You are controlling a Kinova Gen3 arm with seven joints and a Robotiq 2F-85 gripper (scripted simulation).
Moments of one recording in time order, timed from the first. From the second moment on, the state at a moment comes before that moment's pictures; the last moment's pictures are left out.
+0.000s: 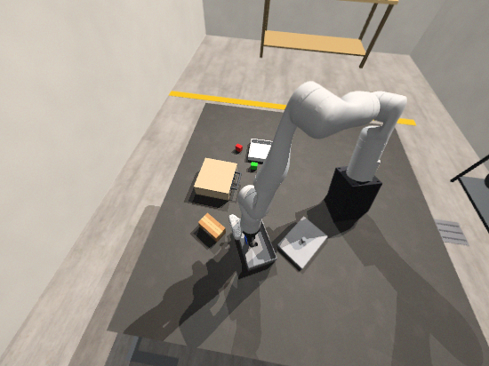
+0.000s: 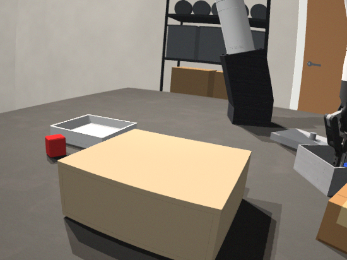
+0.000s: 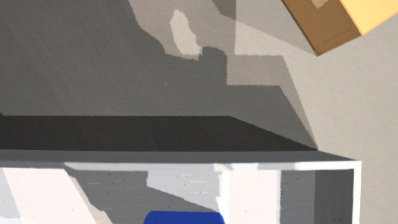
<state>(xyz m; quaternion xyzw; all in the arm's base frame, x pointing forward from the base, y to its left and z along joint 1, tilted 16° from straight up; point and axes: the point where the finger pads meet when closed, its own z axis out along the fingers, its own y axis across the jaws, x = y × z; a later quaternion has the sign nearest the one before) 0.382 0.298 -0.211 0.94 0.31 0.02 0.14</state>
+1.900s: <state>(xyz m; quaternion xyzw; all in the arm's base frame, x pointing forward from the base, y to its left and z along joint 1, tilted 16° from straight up) 0.369 0.321 -0.122 0.94 0.31 0.02 0.14</state>
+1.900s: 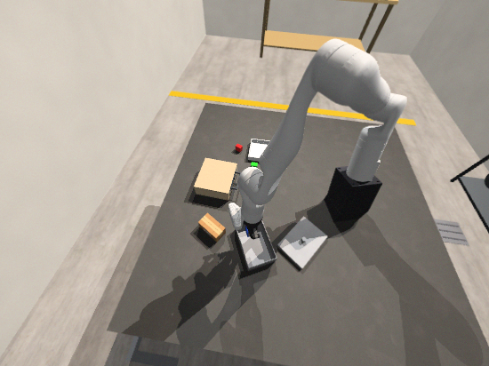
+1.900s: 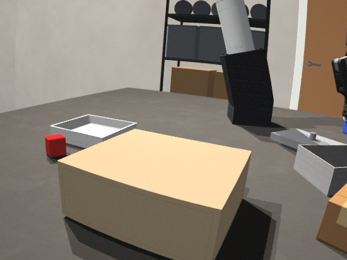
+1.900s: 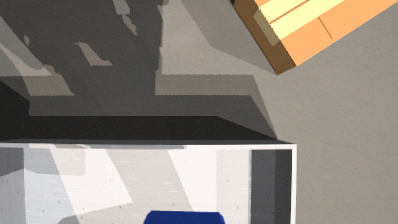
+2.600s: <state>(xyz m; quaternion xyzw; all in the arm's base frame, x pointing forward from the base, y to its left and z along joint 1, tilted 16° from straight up) 0.363 0.333 -0.075 0.94 0.31 0.02 0.14</state>
